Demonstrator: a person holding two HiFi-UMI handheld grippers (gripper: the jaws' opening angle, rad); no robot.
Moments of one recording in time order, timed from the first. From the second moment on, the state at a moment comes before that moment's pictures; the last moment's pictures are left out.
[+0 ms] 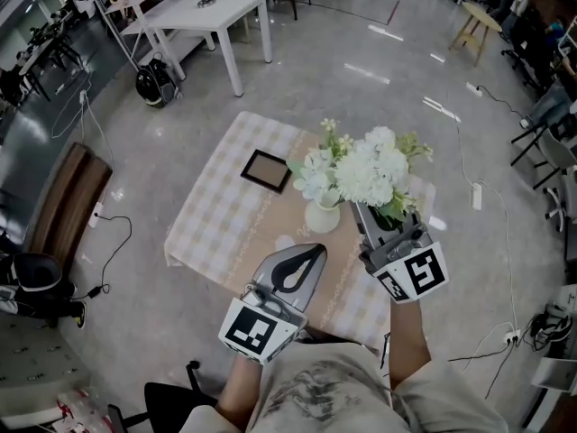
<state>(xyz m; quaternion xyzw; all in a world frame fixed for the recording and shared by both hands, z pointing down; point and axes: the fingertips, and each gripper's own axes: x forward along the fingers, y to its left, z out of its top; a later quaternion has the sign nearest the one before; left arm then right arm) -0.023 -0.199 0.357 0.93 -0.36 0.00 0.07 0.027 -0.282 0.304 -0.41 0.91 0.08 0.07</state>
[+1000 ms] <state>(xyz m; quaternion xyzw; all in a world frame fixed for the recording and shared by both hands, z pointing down) -0.012 -0.170 0.350 0.93 -0.35 0.00 0.07 0.036 -0.241 0.291 -0.41 0.90 0.09 0.08</state>
